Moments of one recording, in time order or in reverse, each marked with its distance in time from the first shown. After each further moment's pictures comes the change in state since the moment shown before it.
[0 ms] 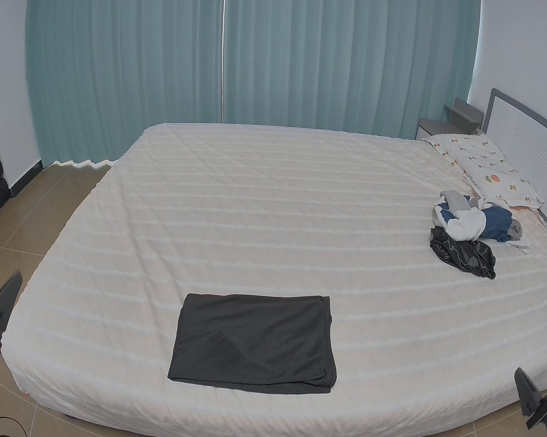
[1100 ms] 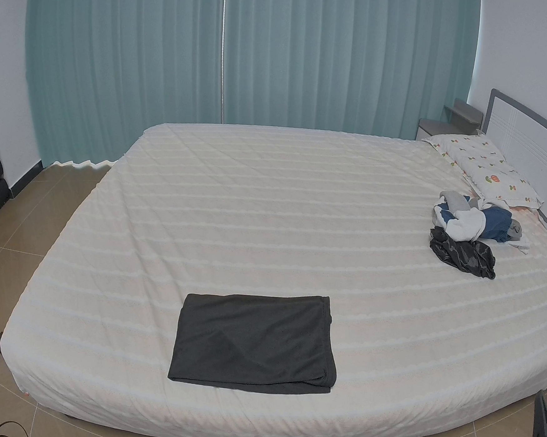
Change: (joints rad) left arm 0.120 -0.512 0.037 0.406 0.167 0.244; right arm -0.073 -0.482 -0.053 0.292 0.037 -0.110
